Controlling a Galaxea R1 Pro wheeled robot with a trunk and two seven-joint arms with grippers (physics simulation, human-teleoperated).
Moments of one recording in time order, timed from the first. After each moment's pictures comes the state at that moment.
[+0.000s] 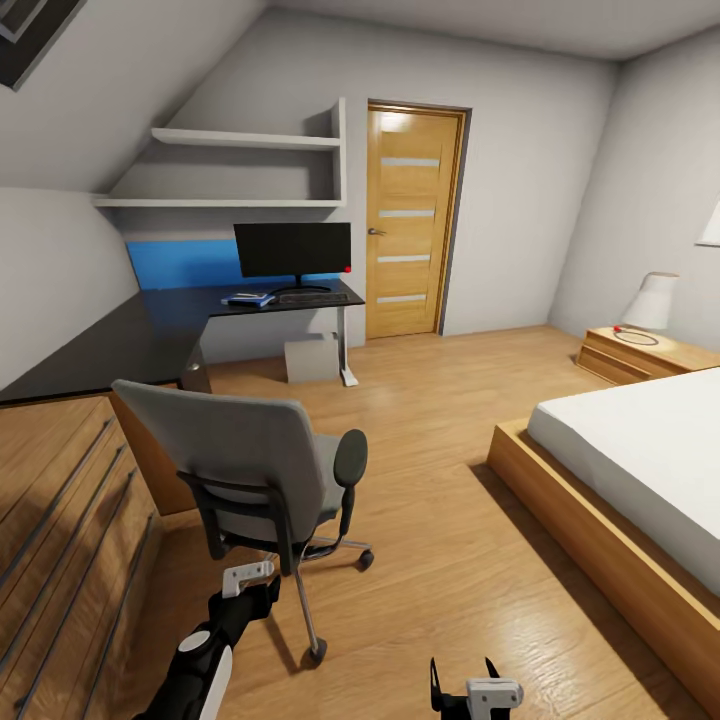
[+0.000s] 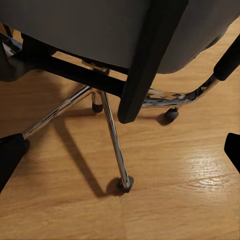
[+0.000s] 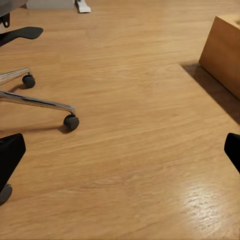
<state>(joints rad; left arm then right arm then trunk) -0.29 -0.15 0.22 -0.94 -0.09 0.17 -0.06 -0.29 0.07 0.51 -0.20 -0.24 -0.83 -0.33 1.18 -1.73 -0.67</state>
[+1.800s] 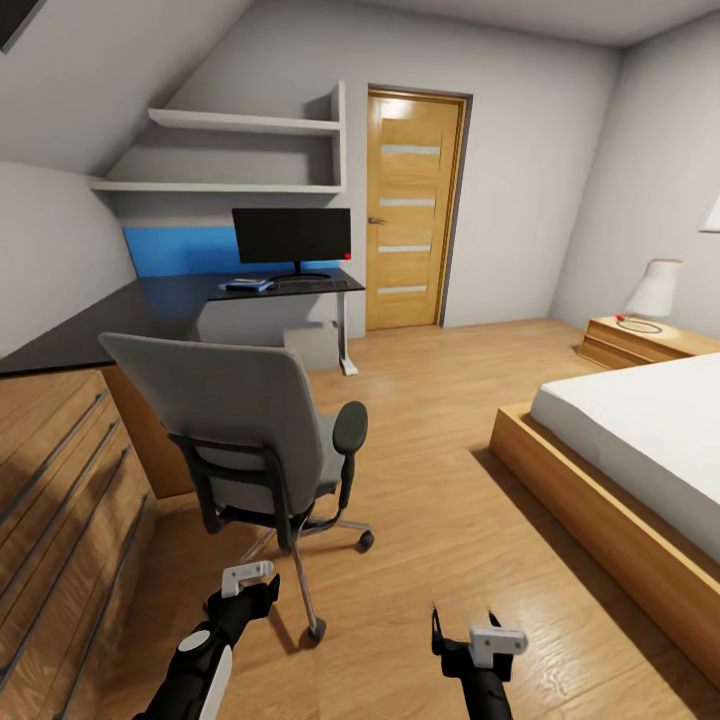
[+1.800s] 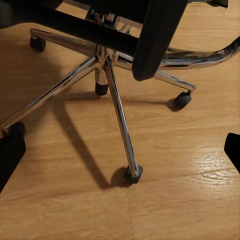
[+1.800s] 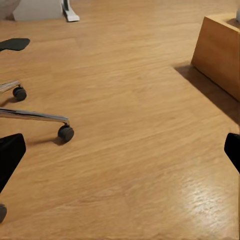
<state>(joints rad) -0.29 -0.15 0.22 -0.94 -0.08 0.17 -0.06 -0.09 -0.08 0.51 -1.00 -0.24 -0.33 -0.48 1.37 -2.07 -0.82</state>
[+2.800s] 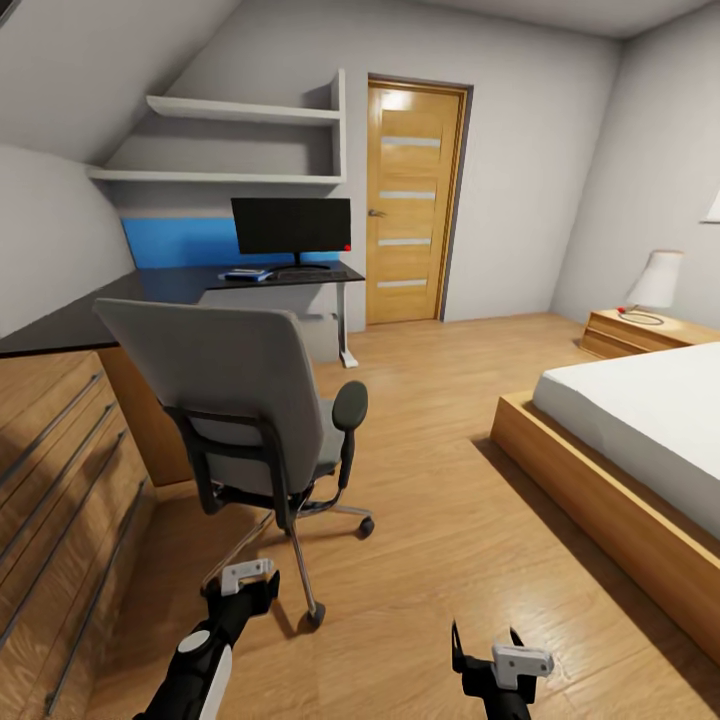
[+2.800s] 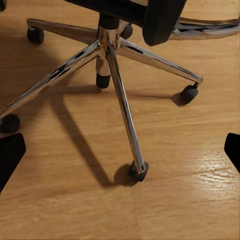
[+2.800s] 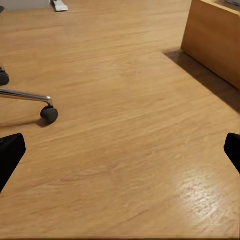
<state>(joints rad) -0.29 -0.15 0.22 -0.94 -0.08 0.14 -0.06 -0.05 -0.13 0.52 -1.00 -0.29 -0.39 -0.47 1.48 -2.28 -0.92</state>
